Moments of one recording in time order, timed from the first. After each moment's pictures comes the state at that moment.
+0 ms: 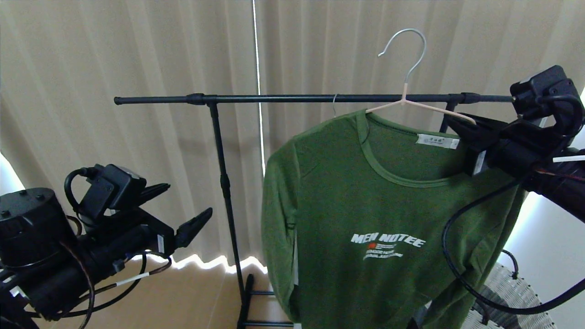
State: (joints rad) left arm -0.25 1.55 -0.30 -1.14 -0.17 0.27; right arm 0.28 1.48 -0.71 -0.85 -0.01 -0.33
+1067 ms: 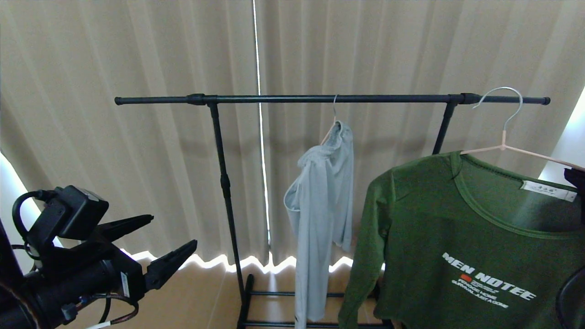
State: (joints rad) left arm -0.29 1.27 -0.26 -0.78 -0.17 0.15; right arm -0.10 1.15 -0.66 -0.26 -0.08 -0.34
